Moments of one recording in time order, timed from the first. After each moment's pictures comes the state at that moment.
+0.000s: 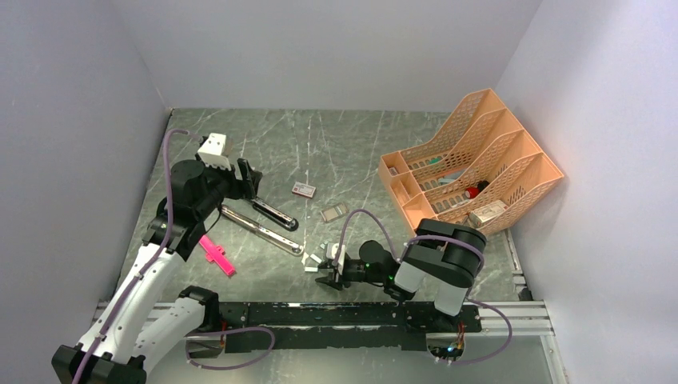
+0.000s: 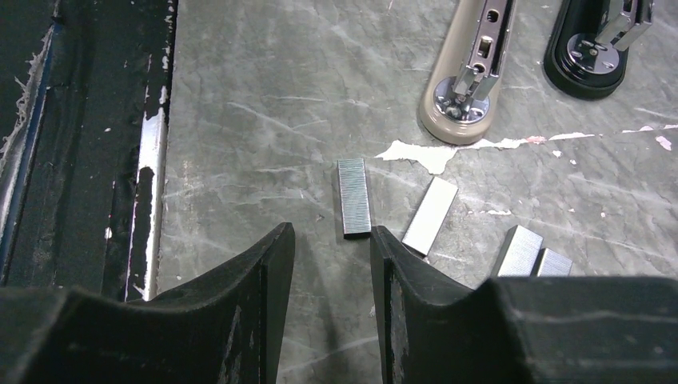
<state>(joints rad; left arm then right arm) -0.29 0.82 0.79 -0.23 0.06 -0.17 1.07 1.78 0.20 1.28 -0.34 -0.17</state>
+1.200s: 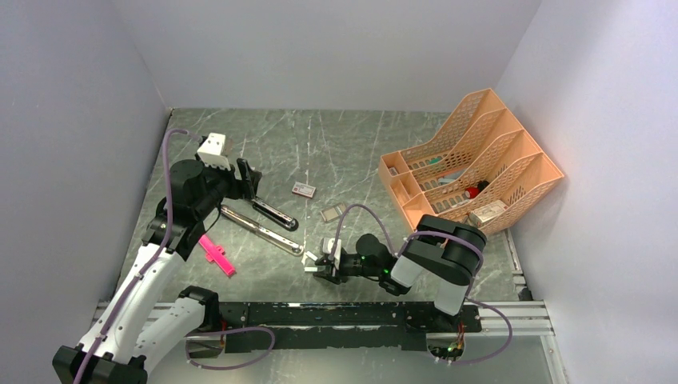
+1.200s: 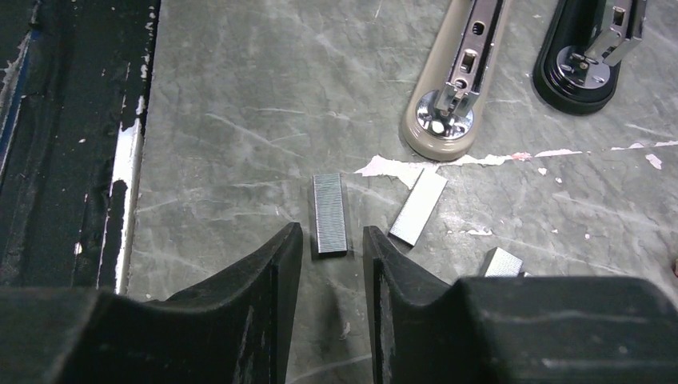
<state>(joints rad) -0.28 0.82 0.79 -0.23 0.08 -0.17 1.02 1.79 0.26 1.20 -0.40 -0.19</state>
